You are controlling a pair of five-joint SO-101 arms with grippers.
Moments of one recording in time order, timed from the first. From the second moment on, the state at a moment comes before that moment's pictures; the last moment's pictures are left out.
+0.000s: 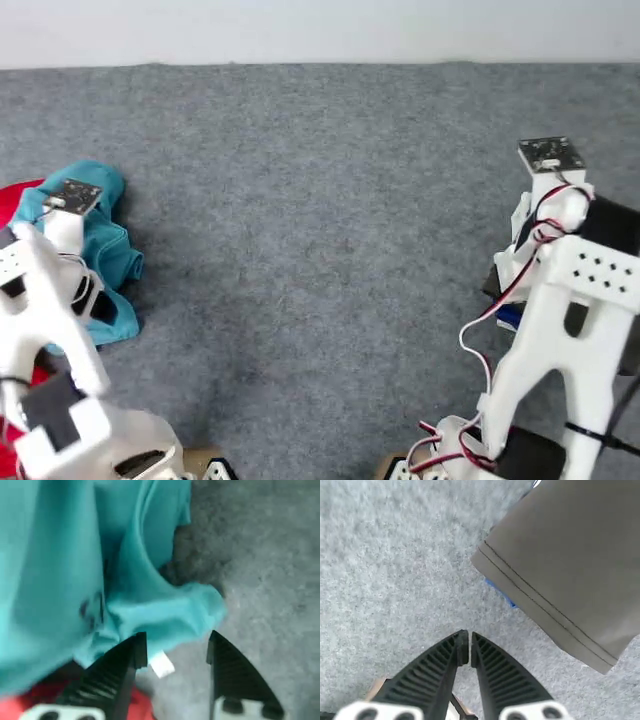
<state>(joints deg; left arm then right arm) -38.1 3.9 22.4 76.8 -40.0 18.5 -20.2 8.2 100.5 25.2</state>
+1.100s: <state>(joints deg) 18.6 -3.7 12.4 78.2 -11.6 18.5 -29.1 8.2 100.5 25.2</state>
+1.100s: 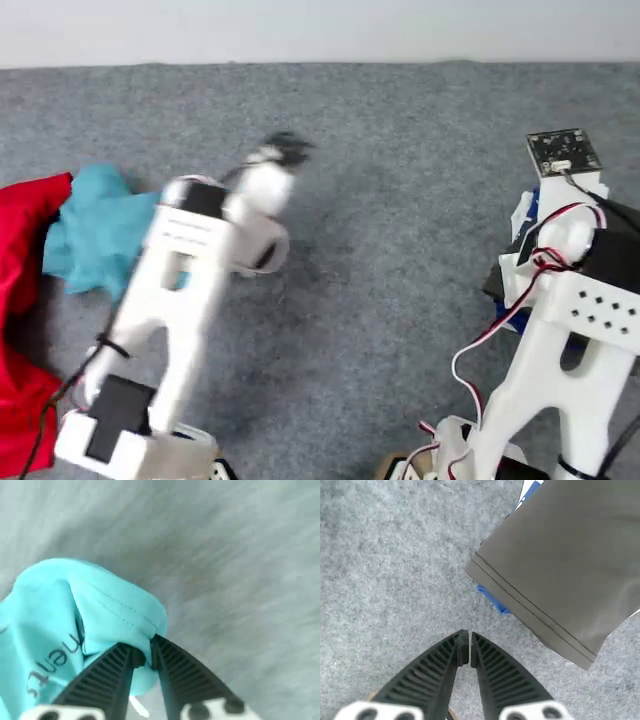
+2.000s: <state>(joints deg) 40.4 8.7 -34.0 99.0 -8.2 18.5 -29.1 13.4 100.5 25.2</state>
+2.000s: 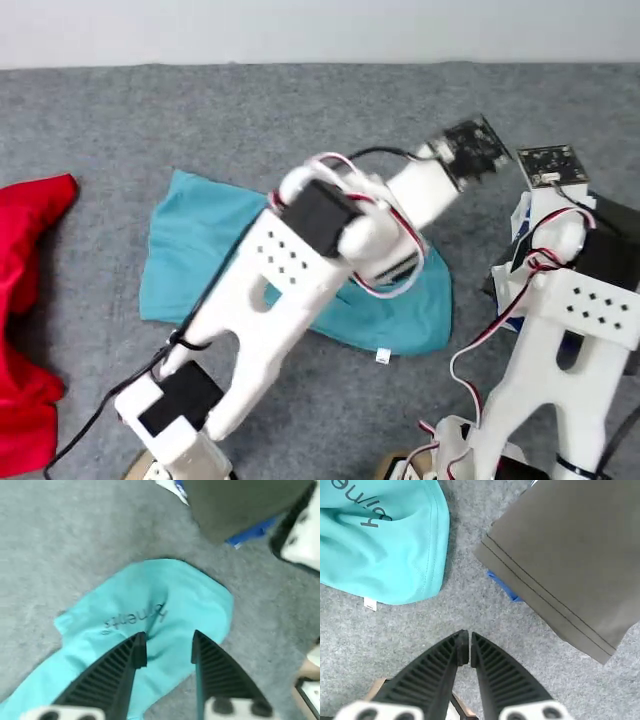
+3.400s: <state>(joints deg) -21.5 -0.4 24.0 79.8 -50.9 18.5 -29.1 13.4 100.5 25.2</state>
